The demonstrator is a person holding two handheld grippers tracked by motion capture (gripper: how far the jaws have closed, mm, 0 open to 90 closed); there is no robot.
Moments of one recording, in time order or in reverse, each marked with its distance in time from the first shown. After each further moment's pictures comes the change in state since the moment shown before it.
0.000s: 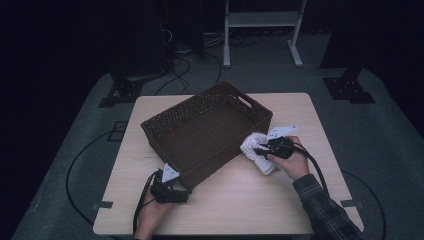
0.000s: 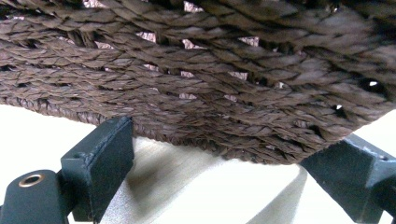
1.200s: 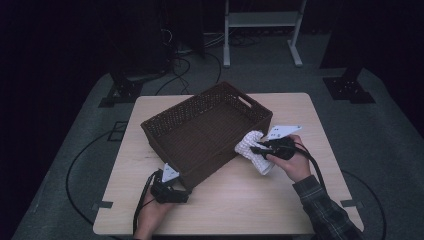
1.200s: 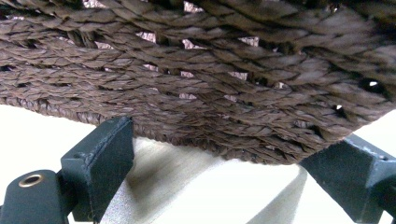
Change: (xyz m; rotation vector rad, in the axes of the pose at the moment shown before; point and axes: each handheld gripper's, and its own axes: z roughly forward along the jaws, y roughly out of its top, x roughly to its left) left arm 0.000 0.000 0.000 -0.001 -0.001 -0.001; right arm 0.022 0.022 -0.031 -0.126 0.048 -0.032
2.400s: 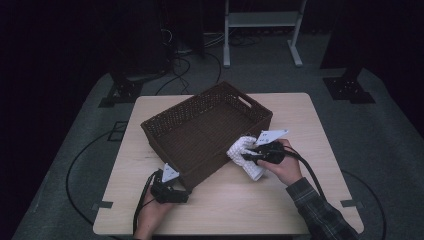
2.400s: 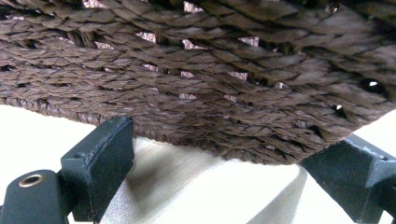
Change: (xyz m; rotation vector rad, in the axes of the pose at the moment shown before) left arm 0.000 0.000 0.000 -0.002 0.001 -0.002; right arm 0.015 -0.004 0.030 0.065 0.069 -0.018
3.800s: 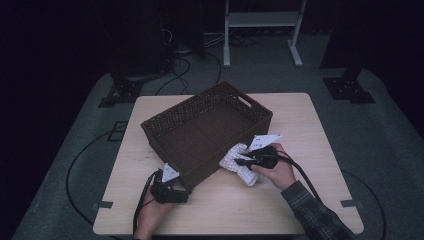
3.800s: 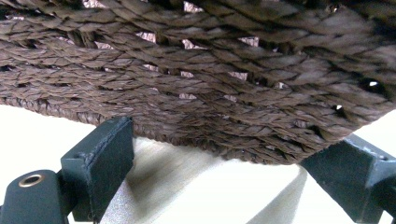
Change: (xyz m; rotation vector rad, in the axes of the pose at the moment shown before) left arm 0.000 0.000 0.000 0.001 -0.001 -0.001; right arm 0.018 0.004 0.008 -0.033 0.058 -0.011
